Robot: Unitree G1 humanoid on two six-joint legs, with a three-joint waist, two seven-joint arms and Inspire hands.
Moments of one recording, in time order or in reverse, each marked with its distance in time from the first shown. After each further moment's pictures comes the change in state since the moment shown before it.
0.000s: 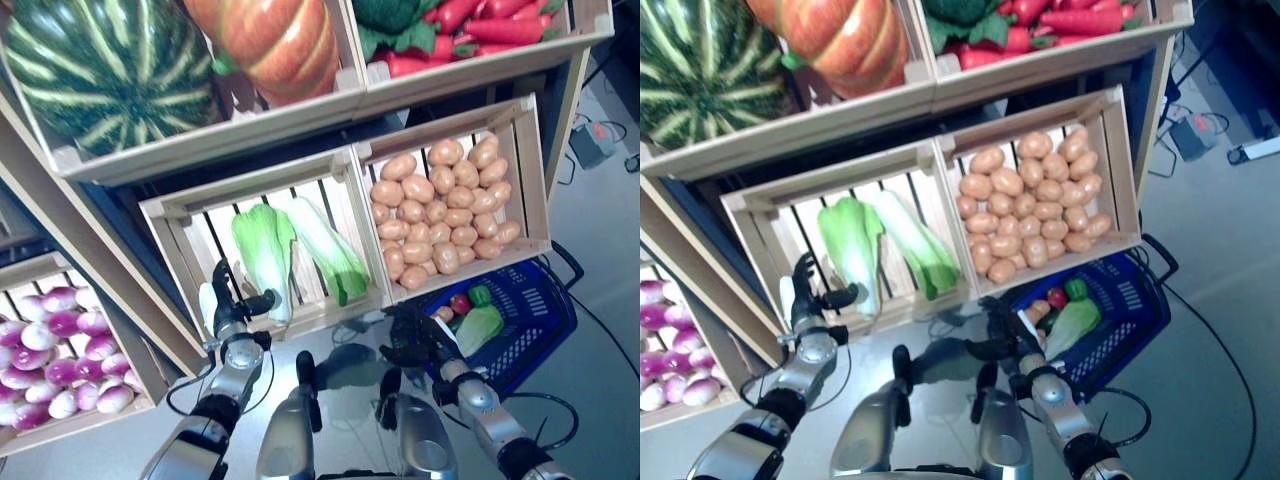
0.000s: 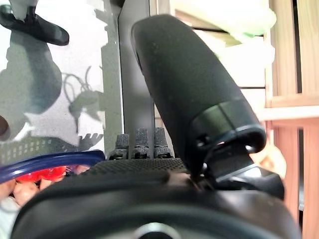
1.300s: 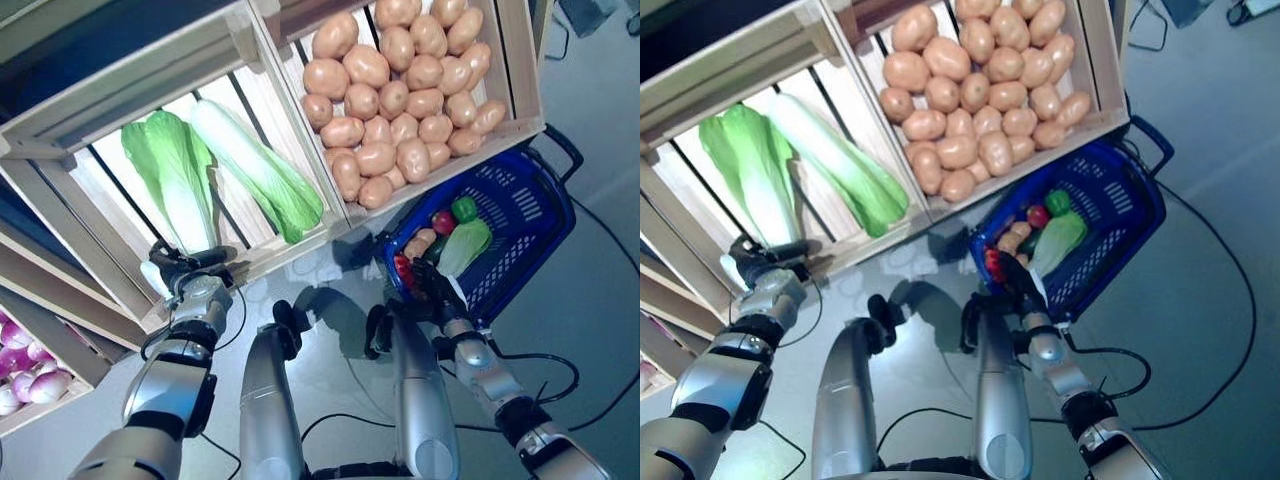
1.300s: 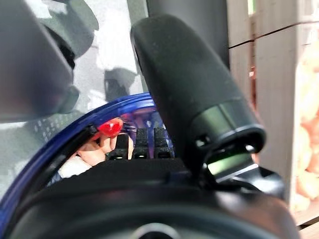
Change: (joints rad) left arm -0.388 0.125 0.139 0.267 -0.476 0.155 0.073; right arm -0.153 -0.068 0.038 -0.052 0.044 0.068 -0.177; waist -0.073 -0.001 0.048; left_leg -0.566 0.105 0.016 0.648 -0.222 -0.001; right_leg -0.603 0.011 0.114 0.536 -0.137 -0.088
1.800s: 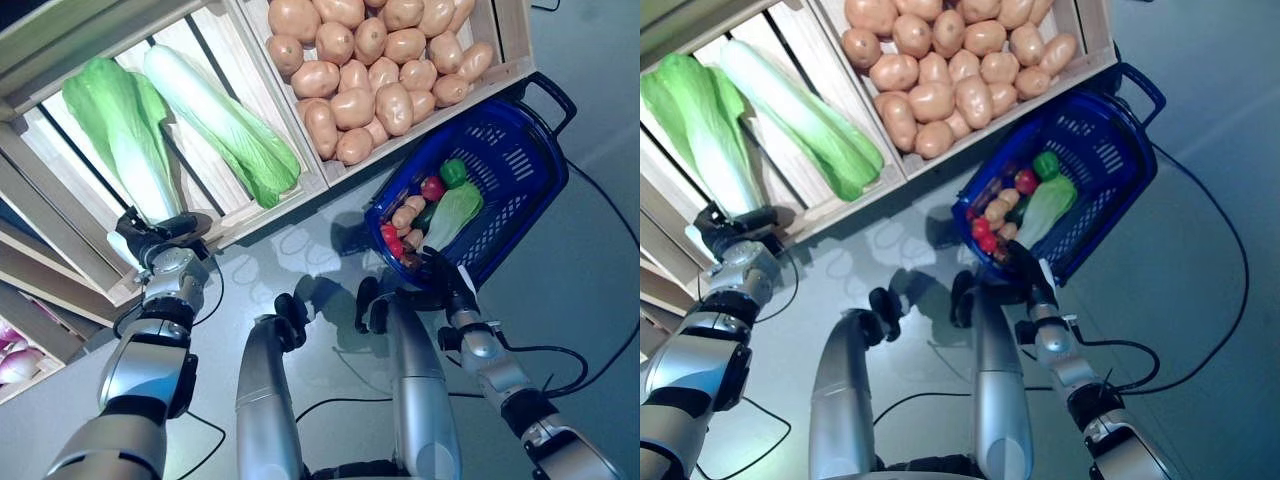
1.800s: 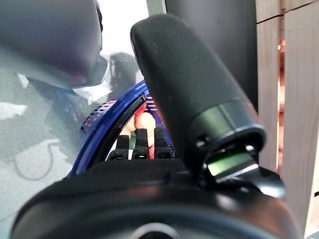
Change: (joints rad) left arm -0.052 0.100 0.002 0.001 -0.039 -0.013 -0.160; right arm 0.009 -0.009 -0.002 0.013 0.030 -0.015 -0.018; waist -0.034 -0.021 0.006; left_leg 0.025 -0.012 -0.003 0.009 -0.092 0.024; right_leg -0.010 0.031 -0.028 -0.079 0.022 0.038
